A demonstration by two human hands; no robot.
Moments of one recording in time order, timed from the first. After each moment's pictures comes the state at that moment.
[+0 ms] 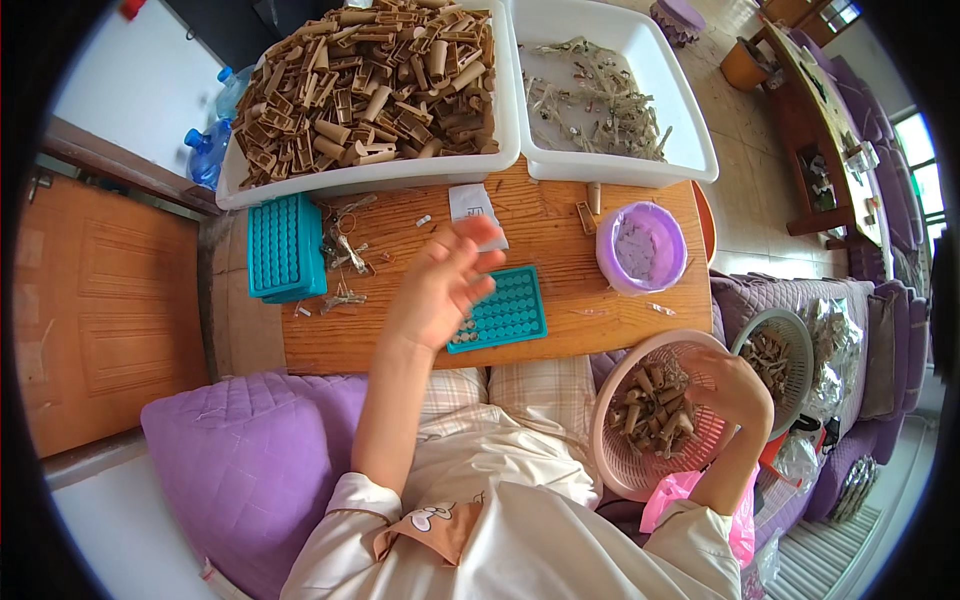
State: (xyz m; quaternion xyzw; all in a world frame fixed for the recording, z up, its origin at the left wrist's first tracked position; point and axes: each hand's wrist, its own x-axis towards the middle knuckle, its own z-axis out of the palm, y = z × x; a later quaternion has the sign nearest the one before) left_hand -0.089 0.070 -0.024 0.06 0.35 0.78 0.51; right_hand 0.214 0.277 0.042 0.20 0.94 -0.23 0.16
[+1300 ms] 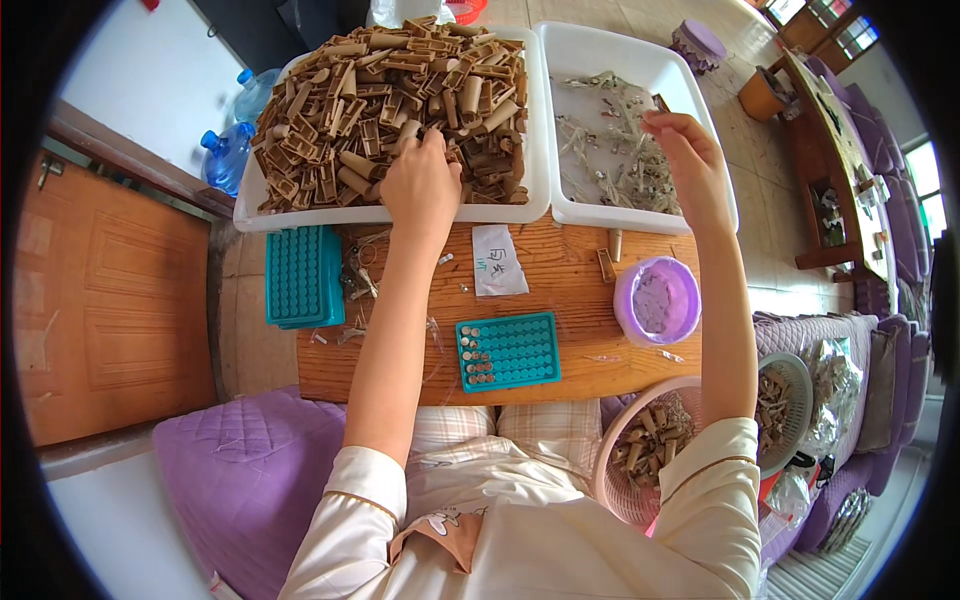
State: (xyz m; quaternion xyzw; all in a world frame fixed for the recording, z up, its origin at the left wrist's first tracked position) left_hand -0.210 0.144 -0.010 0.28 0.93 0.20 -0.10; right_hand -0.054 0.369 0.034 0.13 0.71 -0.63 -0.29
